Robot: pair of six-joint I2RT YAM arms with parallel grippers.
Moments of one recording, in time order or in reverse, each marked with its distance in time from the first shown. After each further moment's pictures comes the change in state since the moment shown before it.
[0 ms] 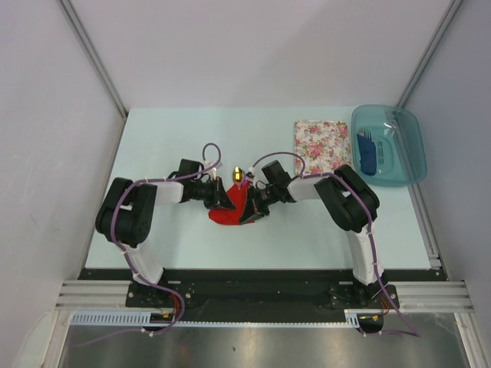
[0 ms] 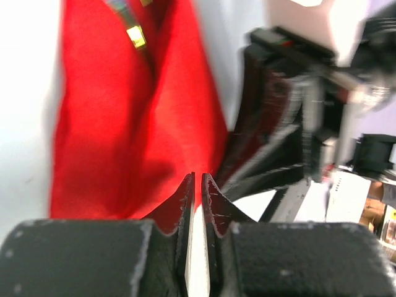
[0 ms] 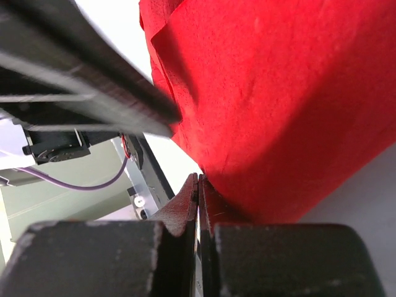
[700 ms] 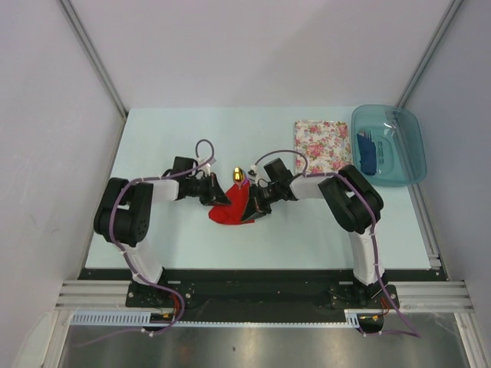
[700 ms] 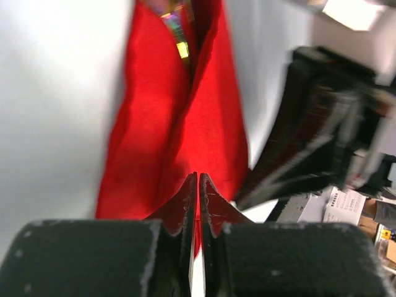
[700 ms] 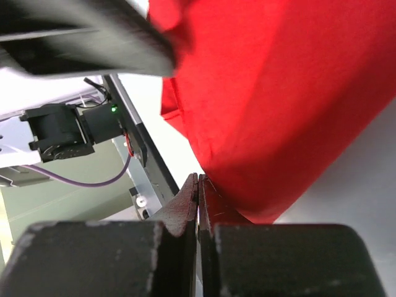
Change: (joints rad) left arm 0.054 0.027 0.025 -0.033 -0.025 -0.004; right arm -0.017 -0.041 0.001 -0.048 0.004 -0.011
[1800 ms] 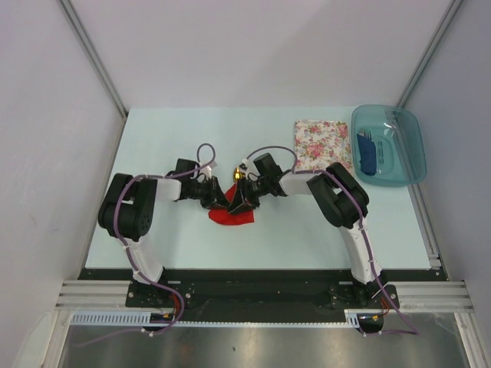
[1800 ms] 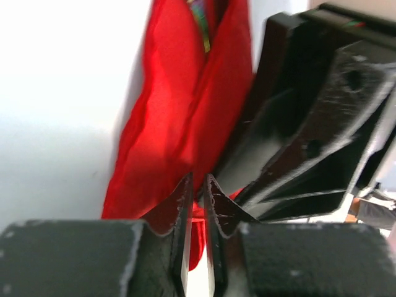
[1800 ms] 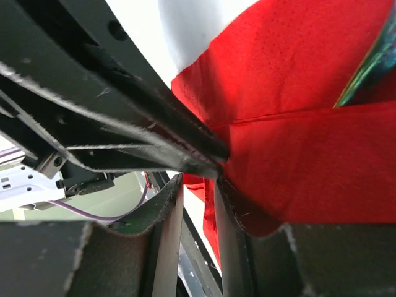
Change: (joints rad) left arm -0.001 0.041 -0.001 0.015 0.020 -0.039; right arm 0.033 0.140 0.169 0.070 0.022 0.143
